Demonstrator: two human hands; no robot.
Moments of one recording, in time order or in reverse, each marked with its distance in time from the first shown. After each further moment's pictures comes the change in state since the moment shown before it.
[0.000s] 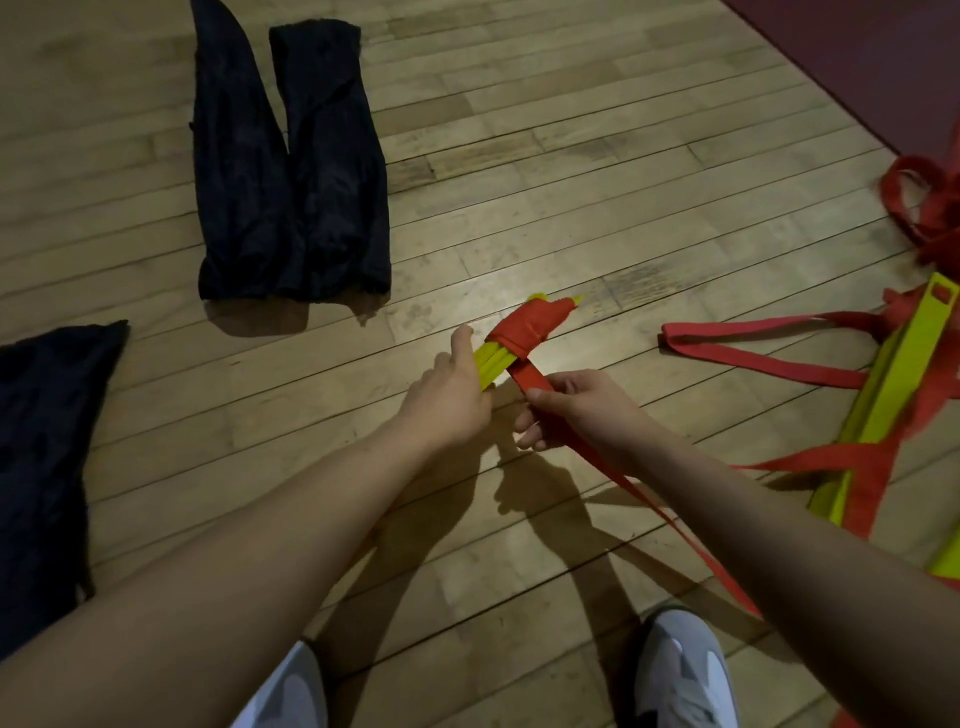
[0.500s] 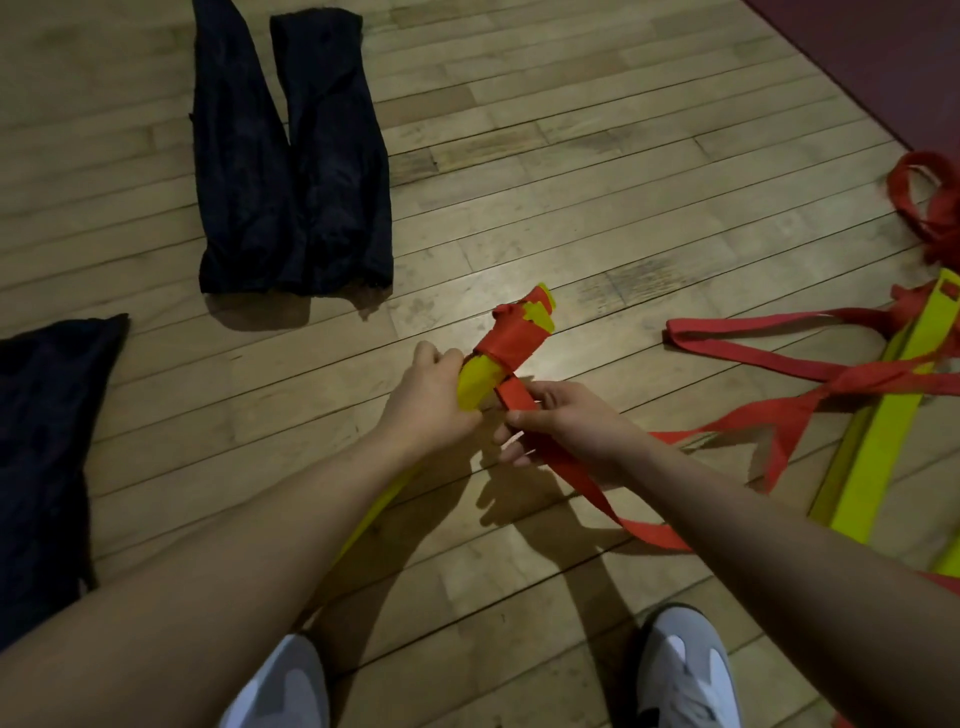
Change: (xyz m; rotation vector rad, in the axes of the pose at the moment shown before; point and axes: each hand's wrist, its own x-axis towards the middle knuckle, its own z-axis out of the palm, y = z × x) left_hand -0.004 -0.021 0.000 0.014 0.049 0.014; right_hand 0.001 0.007 0.011 -0.009 -0.169 0.064
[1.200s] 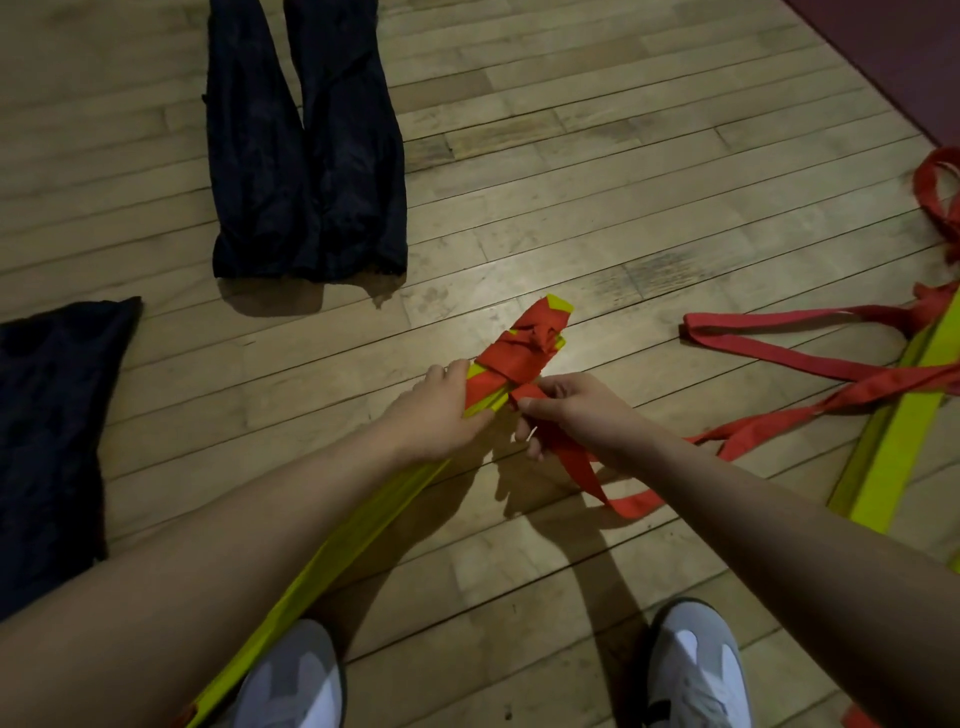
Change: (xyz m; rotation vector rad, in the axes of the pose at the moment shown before) left_hand -0.008 -0.017 0.000 0.015 -0.246 -0.024; right_hand 0.005 -0.002 0.006 -0.128 0.057 -0.010
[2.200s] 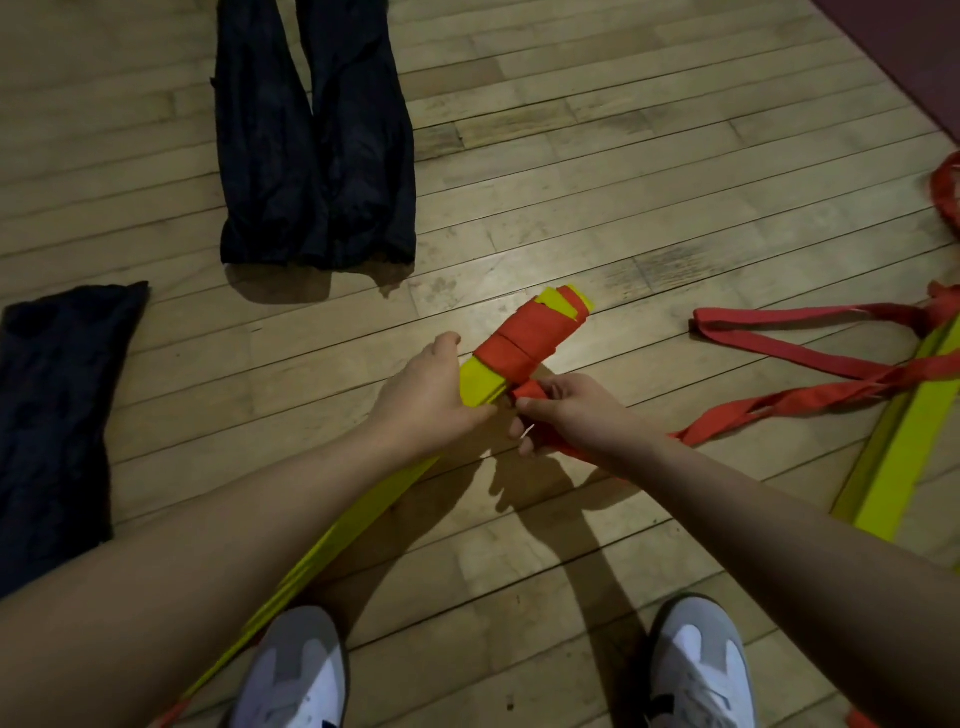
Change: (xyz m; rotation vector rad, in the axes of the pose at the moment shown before) left_hand -0.013 -0.003 -0.005 -0.028 0.222 0.001; right_hand 0.003 0.005 0.014 -0.044 0.016 -0.002
